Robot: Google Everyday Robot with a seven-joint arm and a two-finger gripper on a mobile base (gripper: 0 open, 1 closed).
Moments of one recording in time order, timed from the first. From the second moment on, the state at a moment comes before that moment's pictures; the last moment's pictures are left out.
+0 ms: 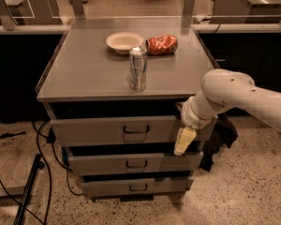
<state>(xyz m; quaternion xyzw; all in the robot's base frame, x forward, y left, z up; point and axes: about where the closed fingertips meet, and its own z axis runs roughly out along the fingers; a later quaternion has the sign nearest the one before) 0.591 -0.150 0.669 -0.66 0.72 0.04 0.21</state>
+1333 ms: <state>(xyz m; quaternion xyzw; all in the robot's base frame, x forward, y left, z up) 0.595 -0.148 0.649 -0.66 0.73 0.08 0.15</state>
